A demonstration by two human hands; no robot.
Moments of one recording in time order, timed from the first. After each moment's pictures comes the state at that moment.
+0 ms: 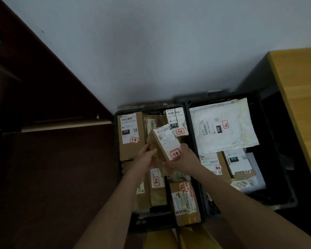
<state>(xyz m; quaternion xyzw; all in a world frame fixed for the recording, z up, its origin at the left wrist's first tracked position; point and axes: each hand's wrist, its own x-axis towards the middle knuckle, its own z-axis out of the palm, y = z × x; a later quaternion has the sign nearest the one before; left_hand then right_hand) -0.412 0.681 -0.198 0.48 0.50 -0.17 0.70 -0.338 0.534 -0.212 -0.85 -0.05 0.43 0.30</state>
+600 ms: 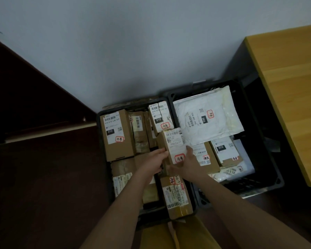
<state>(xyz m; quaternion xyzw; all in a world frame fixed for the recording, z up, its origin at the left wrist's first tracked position) -0.392 0.618 -0.208 0.53 0.44 -0.31 0.66 -0.361 0.472 -0.238 -0.85 0.06 0.42 0.30</state>
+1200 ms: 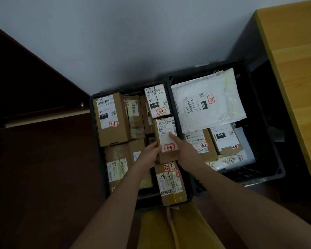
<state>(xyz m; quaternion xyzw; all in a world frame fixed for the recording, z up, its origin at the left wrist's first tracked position) -0.411 0.593 -0.228 0.54 0.44 -0.30 0.65 -0.357 0.453 -0.263 -0.88 -0.13 0.42 0.19</state>
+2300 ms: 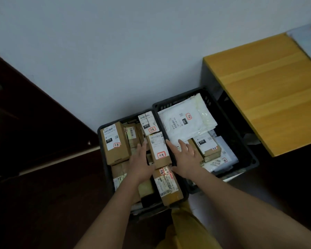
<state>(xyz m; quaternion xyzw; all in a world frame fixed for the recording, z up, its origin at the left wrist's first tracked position) -0.463 0.587 -0.151 0.88 0.22 -0.23 0.34 -0.408 0.415 -0.156 -0.94 -0.18 0.28 0.10</state>
